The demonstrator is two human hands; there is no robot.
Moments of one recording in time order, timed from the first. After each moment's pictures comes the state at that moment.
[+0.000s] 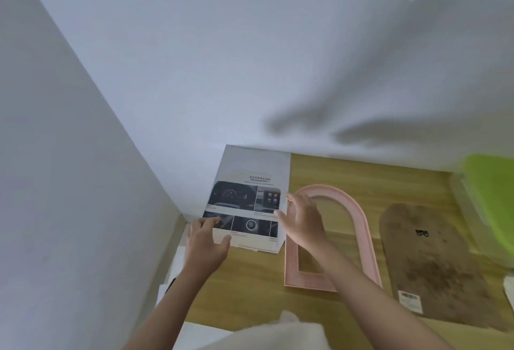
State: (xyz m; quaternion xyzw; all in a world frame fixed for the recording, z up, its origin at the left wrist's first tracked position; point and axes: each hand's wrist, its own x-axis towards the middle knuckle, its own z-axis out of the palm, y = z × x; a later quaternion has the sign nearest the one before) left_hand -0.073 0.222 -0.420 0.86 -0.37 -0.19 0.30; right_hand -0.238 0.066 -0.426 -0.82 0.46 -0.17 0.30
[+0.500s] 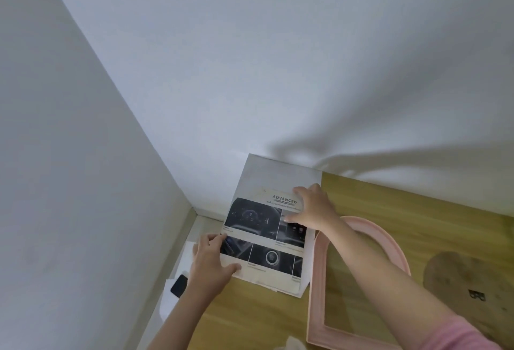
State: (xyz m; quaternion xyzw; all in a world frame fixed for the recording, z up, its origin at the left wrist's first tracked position) left_hand -0.026 0.199 -0.442 0.87 -0.34 -0.24 0.25; right_hand -0.149 -0.038 -0.435 -0.85 0.44 0.10 0.25
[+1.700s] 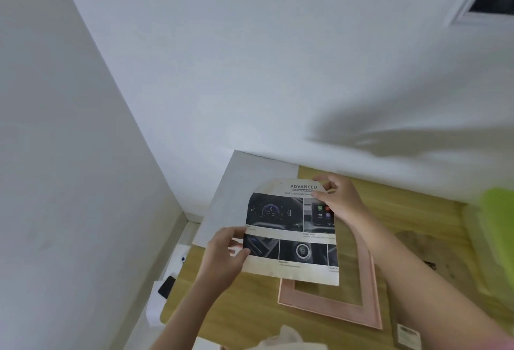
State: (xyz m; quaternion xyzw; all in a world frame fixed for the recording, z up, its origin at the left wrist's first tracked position) left_hand -0.110 0.211 -0.399 0.77 -0.37 -0.27 0.44; right_hand -0.261 -0.039 -0.375 -0.76 0.45 -0.16 0.44
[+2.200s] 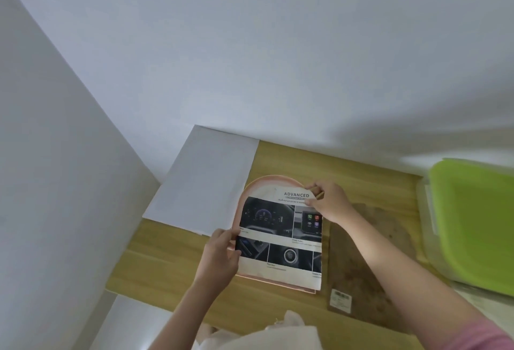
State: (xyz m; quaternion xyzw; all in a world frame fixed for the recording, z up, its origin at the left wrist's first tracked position) left_hand -0.222 0.179 -0.442 0.81 -0.38 -0.27 0.35; right_hand -0.371 -0.071 -0.420 -0.80 0.46 -0.03 0.38
